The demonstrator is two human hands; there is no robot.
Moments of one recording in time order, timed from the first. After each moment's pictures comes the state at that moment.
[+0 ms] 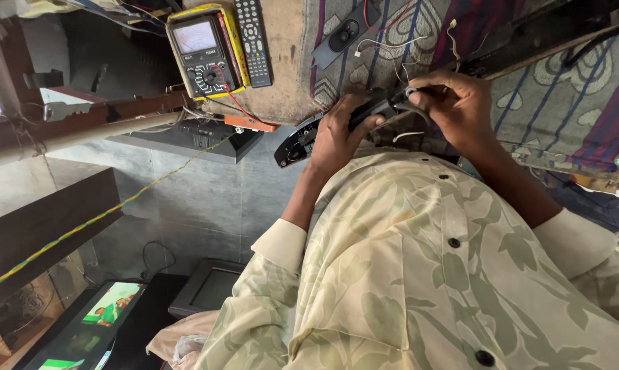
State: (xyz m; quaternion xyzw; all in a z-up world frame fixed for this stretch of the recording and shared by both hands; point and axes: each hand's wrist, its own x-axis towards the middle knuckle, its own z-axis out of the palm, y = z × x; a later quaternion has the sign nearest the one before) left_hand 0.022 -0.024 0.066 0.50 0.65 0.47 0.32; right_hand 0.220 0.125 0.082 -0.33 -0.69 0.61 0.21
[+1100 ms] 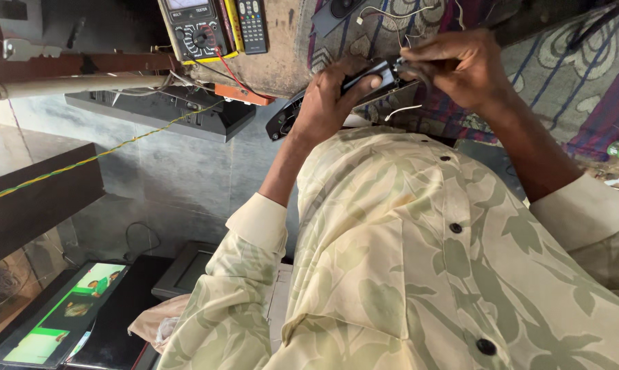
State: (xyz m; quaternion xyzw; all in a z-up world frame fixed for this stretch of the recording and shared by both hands) left_hand 0.006 -0.023 0.069 0.51 0.64 0.50 0.30; right_hand 0.214 0.158 0.082 -0.16 -0.77 0.60 0.15
